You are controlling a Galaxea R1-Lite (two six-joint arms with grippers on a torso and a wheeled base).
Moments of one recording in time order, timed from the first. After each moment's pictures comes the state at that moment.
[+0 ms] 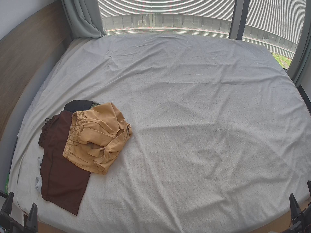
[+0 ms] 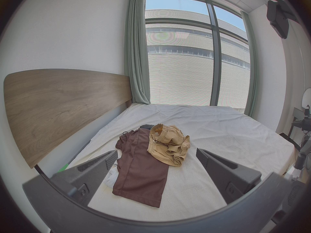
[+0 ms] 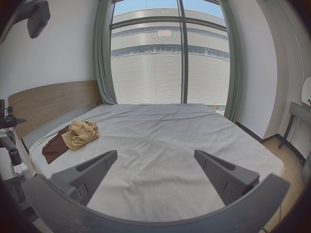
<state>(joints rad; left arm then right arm) 0.00 0.02 -0.02 0.00 0.03 -0.03 0.01 0.02 -0.02 0.00 0.03 0.00</state>
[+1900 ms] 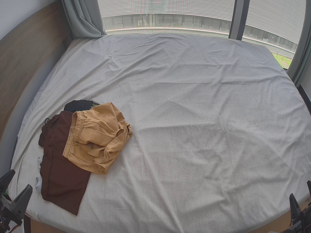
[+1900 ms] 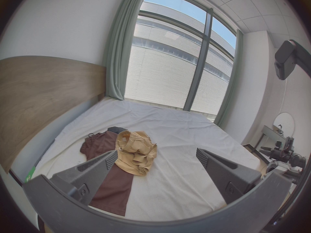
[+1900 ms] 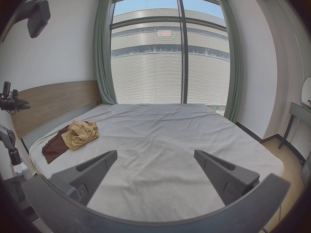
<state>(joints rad) -0.15 0.37 -0.24 -0.10 -0.12 -0.17 0.01 0.02 -0.02 0.00 0.03 -0.01</state>
